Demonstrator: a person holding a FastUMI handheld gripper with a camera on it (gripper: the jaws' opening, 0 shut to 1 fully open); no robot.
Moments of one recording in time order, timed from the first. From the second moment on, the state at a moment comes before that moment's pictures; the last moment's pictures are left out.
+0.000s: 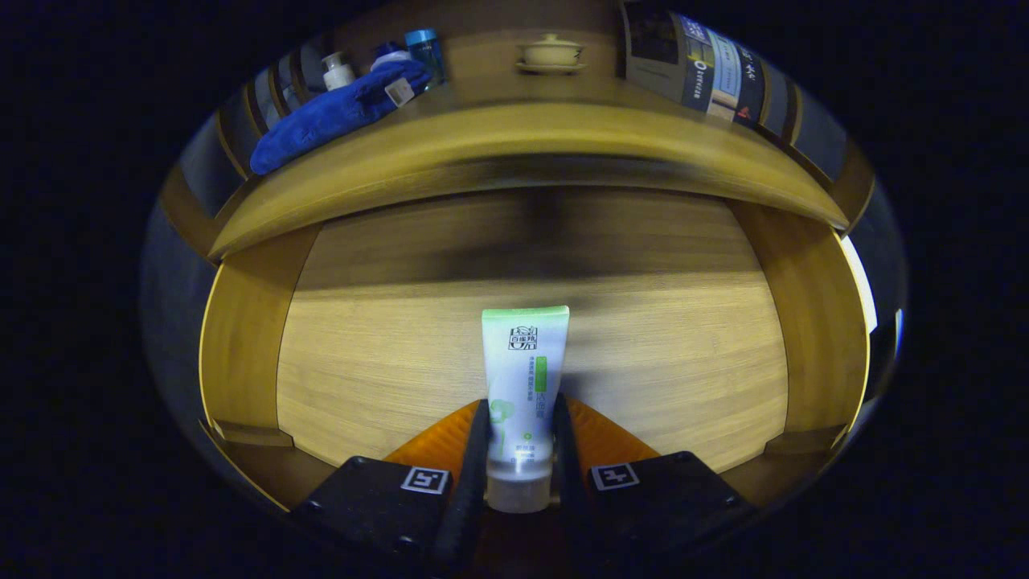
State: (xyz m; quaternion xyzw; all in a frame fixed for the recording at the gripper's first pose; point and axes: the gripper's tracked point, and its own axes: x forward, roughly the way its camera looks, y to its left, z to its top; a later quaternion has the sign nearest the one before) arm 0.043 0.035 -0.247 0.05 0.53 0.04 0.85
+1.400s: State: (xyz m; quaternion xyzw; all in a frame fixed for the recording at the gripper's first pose) arm 0.162 0.033 -0.096 0.02 0.39 0.03 0.92
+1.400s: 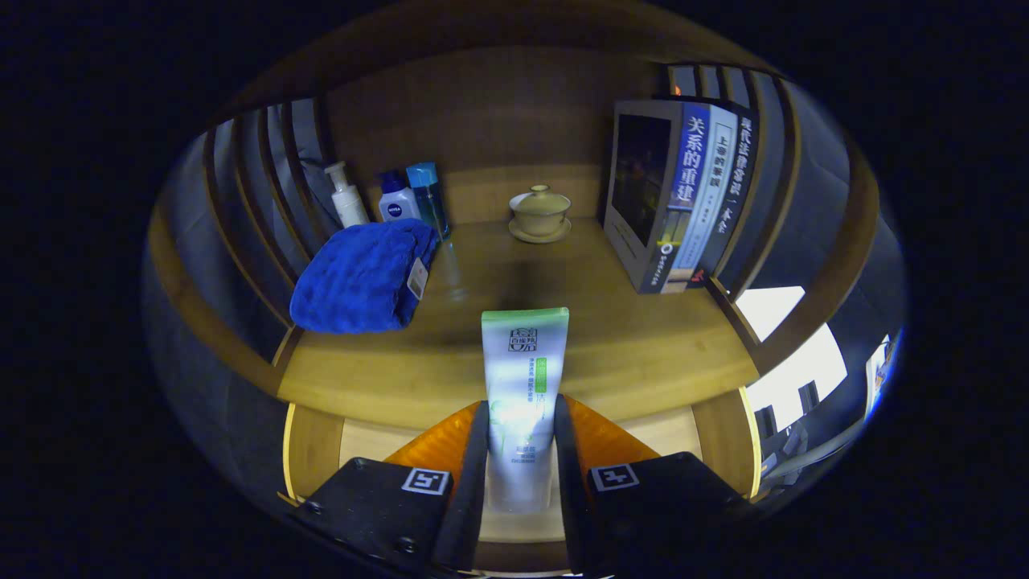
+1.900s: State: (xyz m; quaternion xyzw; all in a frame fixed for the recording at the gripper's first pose) arm 0.215 0.032 -0.094 0.00 0.35 0.01 0.94
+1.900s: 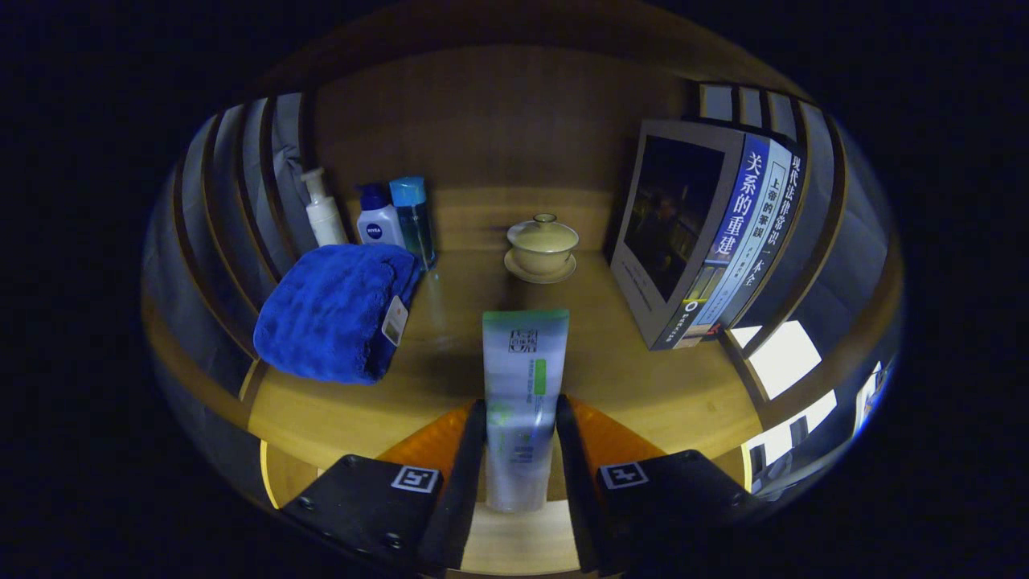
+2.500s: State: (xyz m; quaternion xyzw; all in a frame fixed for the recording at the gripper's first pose) arm 0.140 0.012 -0.029 0.03 0.21 0.03 0.98
